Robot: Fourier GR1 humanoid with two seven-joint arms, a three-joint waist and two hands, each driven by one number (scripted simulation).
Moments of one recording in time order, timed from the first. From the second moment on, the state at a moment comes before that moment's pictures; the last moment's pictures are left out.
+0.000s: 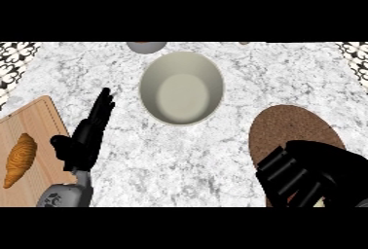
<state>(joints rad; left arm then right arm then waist) -0.11 0.09 -0.06 -1.55 -0.03 0.08 0.08 -0.30 -0.65 0.38 -1.88 -0.07 0.58 -0.61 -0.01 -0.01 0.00</state>
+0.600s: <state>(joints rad) -0.14 0.08 -0.05 -1.53 -0.03 0.07 0.07 -0.60 -0.60 0.26 -1.97 -0.47 0.56 -0.09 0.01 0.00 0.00</state>
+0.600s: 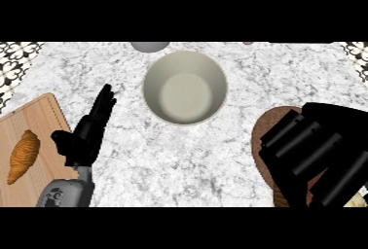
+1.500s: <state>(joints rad) -0.18 0.06 -0.05 -1.53 -0.04 0.07 0.10 -0.95 -0.29 0.38 -1.41 0.17 0.36 -0.23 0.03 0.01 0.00</state>
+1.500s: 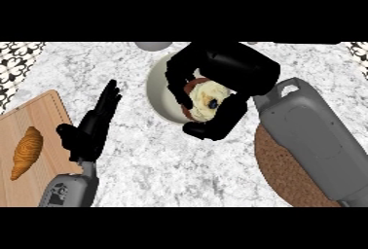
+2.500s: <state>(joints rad) -0.19 0.05 -0.08 -1.53 -0.06 0.06 0.09 -1.18 -0.10 0.38 -0.46 0.47 0.29 -0.72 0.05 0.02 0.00</state>
